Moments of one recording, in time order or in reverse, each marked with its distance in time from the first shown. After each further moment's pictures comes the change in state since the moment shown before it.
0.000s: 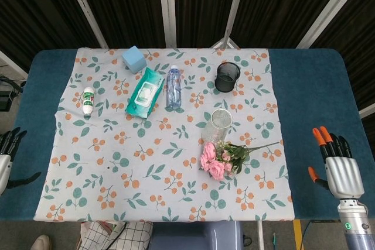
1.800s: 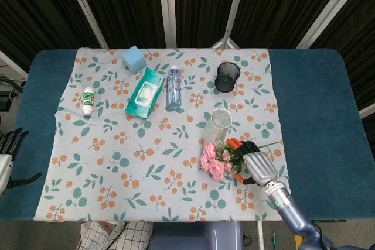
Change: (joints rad) left arm -0.011 0.013 0.006 -0.002 0.005 -0.028 -0.041; right arm 0.311 -0.230 0.002 -0.072 0.139 -0.450 -0.038
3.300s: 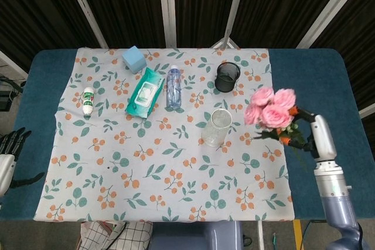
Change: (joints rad) left arm 0.000 -0.012 0.000 -0.010 0.007 0.013 0.021; right arm -0.110 0.303 0.266 -0.244 0.074 0.364 0.640
